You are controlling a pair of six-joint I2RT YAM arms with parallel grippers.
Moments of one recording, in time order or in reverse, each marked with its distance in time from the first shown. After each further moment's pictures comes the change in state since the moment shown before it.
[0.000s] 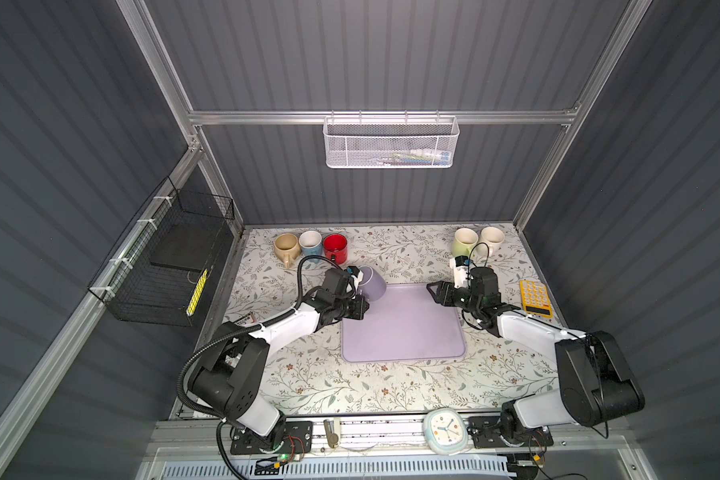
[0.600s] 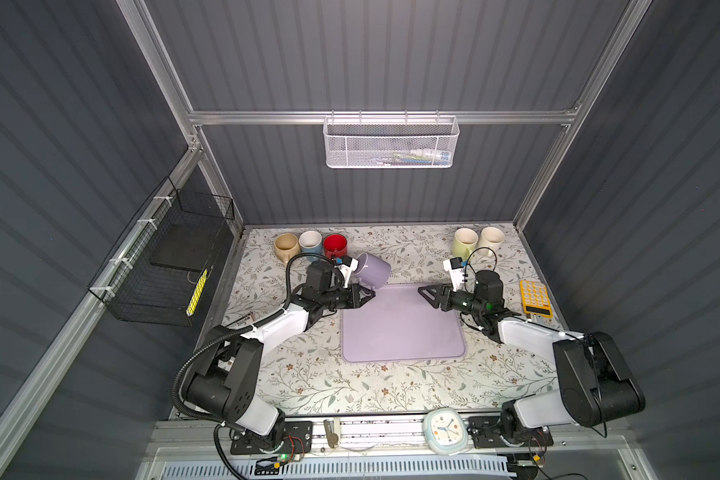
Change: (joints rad) left arm 0.098 -0.021 -0.044 0.274 0.385 -0.198; right arm -0.010 -0.006 -0.082 0.259 -0.367 0.044
